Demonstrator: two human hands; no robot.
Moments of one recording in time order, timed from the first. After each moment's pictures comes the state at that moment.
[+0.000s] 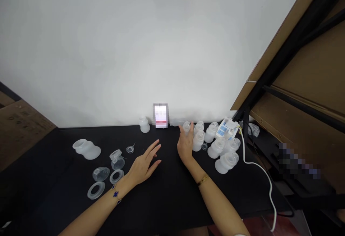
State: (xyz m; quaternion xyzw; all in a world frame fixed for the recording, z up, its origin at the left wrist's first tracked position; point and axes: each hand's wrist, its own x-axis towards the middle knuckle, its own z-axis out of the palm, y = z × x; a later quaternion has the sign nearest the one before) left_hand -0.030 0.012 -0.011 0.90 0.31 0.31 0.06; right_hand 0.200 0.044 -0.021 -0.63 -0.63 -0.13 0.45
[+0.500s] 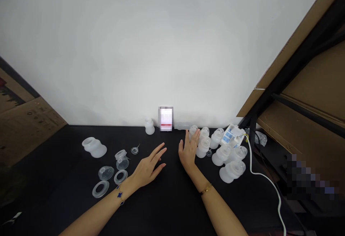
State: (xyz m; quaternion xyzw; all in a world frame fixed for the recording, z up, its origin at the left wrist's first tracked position) left_hand -0.027 0.011 -0.010 0.90 0.31 0.31 0.06; right_hand 0.194 0.041 -0.030 -0.63 -0.62 -0.18 0.42
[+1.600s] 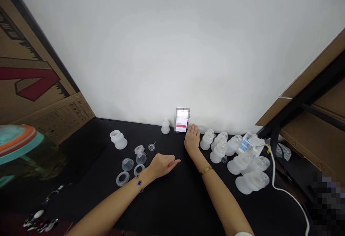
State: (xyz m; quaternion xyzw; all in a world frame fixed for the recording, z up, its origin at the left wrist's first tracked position) left_hand -0.026 0.026 -0.024 0.87 0.29 0.39 -0.09; right_hand 0.164 0.116 -0.027 -0.67 -0.70 -0.21 0.15
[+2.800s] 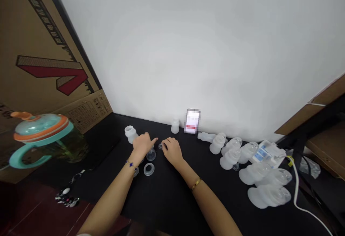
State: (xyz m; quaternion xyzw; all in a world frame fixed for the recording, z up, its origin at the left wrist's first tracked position) left_hand -0.113 0.067 0.038 0.58 0.81 0.05 0.07; right_hand 0.047 0.069 -0.017 -0.46 -0.83 0.11 0.30
